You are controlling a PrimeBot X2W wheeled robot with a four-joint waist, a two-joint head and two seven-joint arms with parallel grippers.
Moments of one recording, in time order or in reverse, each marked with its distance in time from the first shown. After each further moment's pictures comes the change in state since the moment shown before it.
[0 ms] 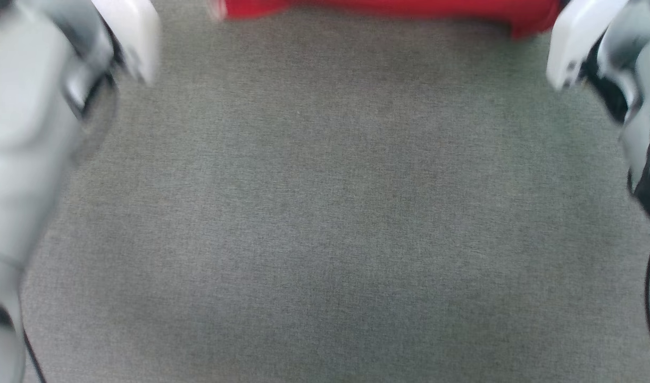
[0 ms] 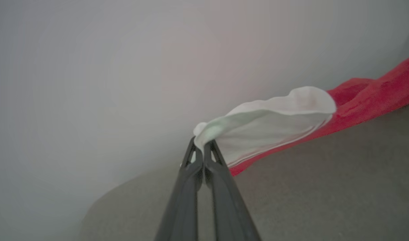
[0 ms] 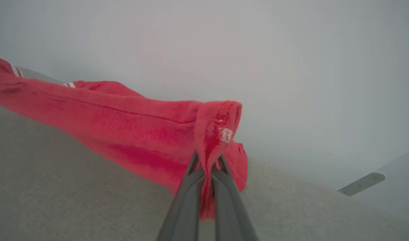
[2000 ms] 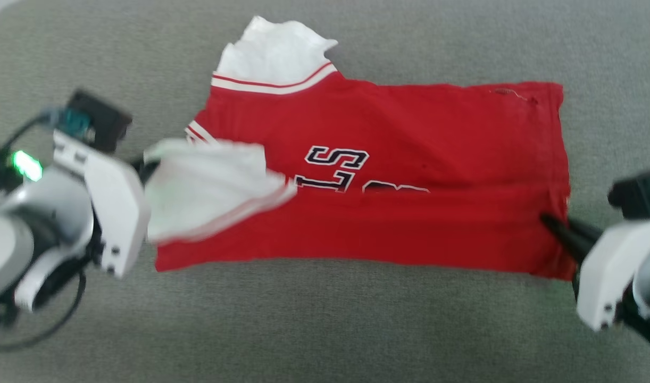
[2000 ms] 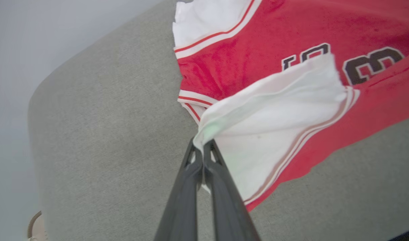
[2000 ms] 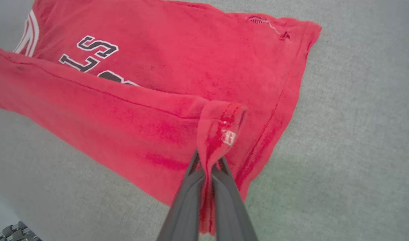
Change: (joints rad) left arm 0.492 0.577 -0.103 -1.113 -0.299 0.393 0.606; right arm 1.059 -0.087 -0.385 -1.225 0.144 -0.001 0.687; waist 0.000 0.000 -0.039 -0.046
